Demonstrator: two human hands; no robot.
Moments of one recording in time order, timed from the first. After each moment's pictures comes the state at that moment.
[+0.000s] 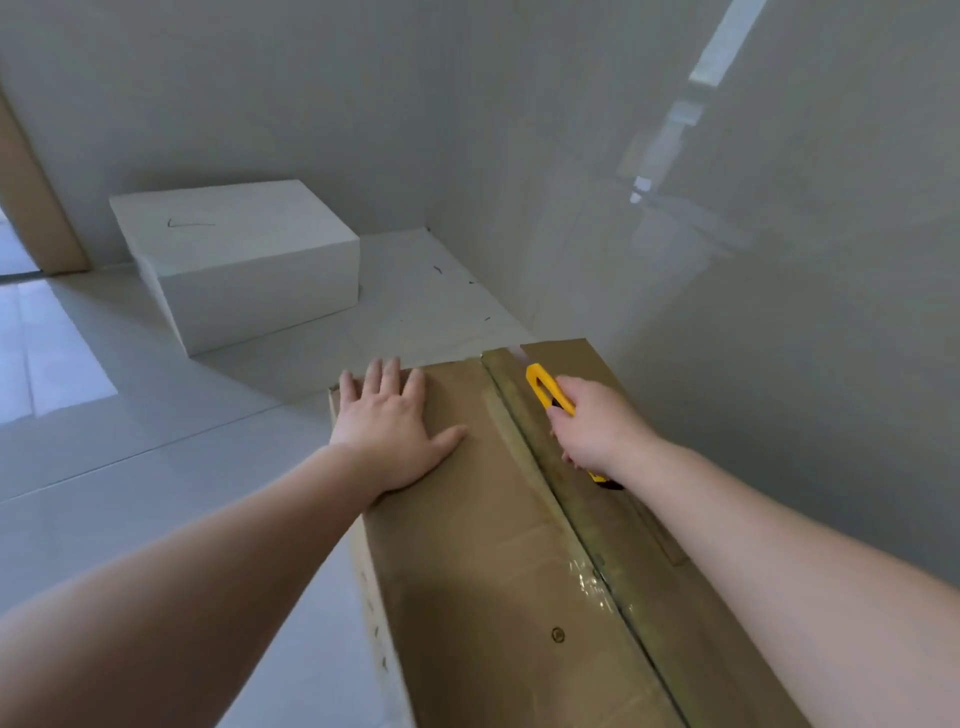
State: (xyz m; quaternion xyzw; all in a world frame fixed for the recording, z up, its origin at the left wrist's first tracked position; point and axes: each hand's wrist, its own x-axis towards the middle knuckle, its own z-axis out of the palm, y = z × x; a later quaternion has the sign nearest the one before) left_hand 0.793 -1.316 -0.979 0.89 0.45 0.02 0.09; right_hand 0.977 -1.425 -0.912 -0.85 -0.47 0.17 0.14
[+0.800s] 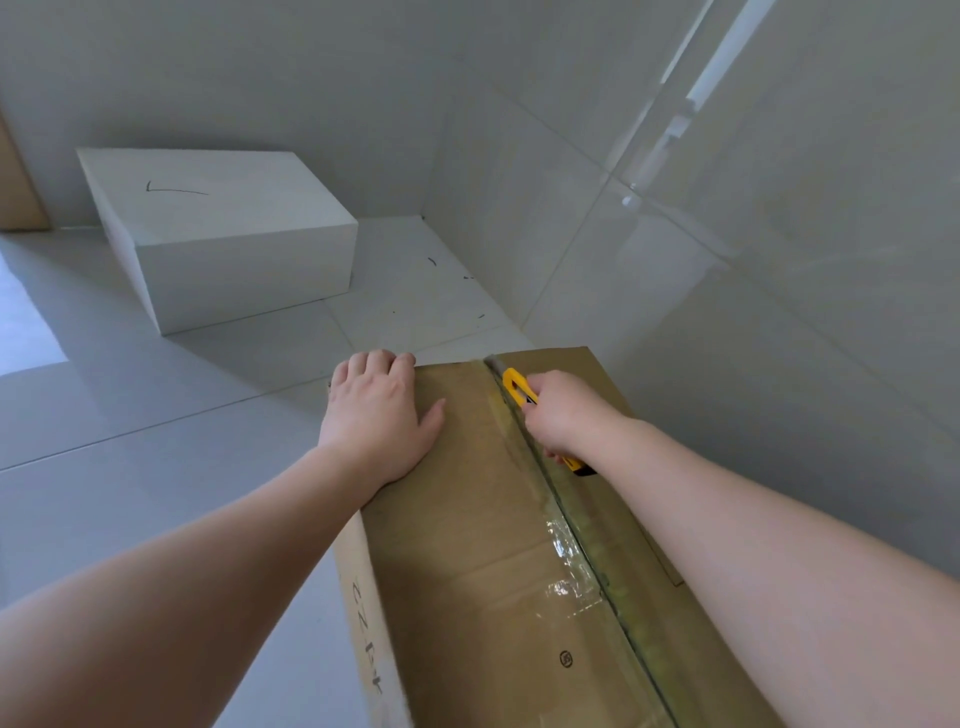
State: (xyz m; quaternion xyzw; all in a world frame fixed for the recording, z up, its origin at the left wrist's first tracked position) left_hand 0.789 -1.304 -0.976 0.85 0.47 0.19 0.13; right_hand 0.959 -1.374 -0.915 -0.88 -0.44 0.19 -0.01
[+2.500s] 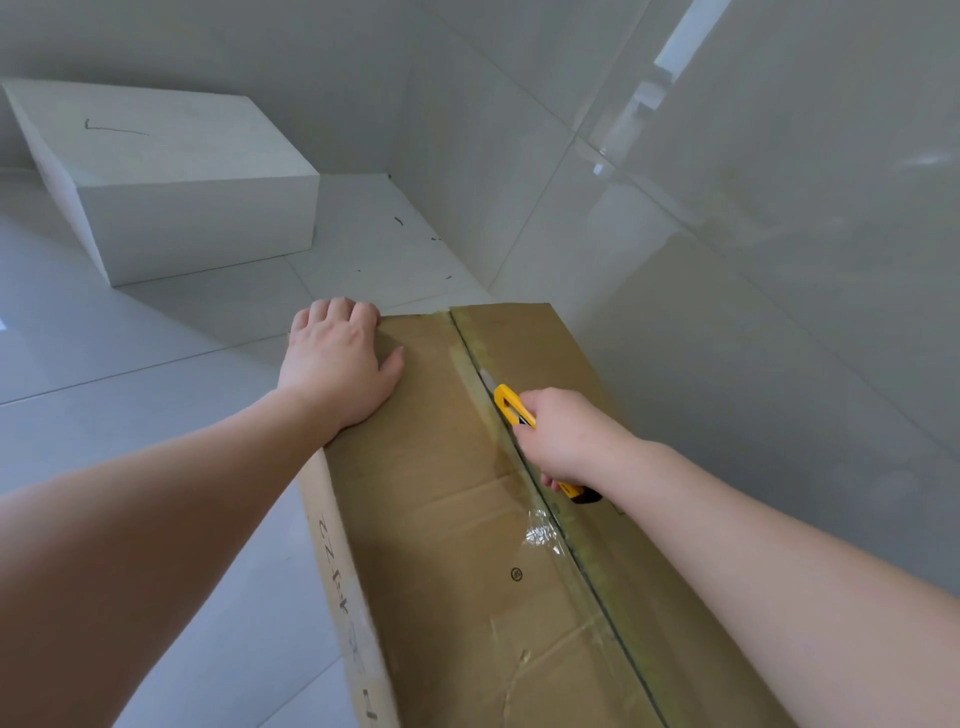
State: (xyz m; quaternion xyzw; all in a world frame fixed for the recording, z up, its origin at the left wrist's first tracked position) left_hand 0.787 -1.304 -0.982 0.86 0.45 0.21 0.13; right_hand 0.937 -1.457 -0.897 -0.87 -0.44 0.22 -0.07
